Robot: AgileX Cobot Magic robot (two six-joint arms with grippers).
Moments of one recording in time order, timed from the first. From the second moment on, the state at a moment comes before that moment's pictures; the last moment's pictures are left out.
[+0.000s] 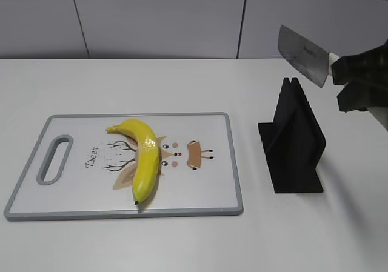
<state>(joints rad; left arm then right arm) 0.00 0.19 -0.53 -0.09 1.02 0.20 0.42 1.23 -0.93 -0.04 0.80 0.37</state>
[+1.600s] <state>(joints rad) 0.00 0.02 -0.51 -0.09 1.04 0.19 0.42 1.45 -0.91 -0.01 0.74 0.38</state>
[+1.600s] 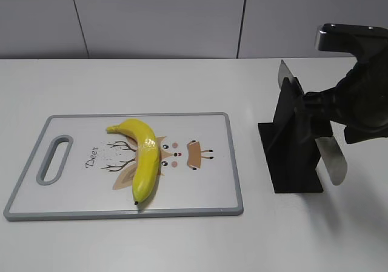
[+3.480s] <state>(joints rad) 0.00 0.02 -0.51 -0.09 1.04 0.19 0.44 -0.01 -0.42 0.01 0.94 -0.08</state>
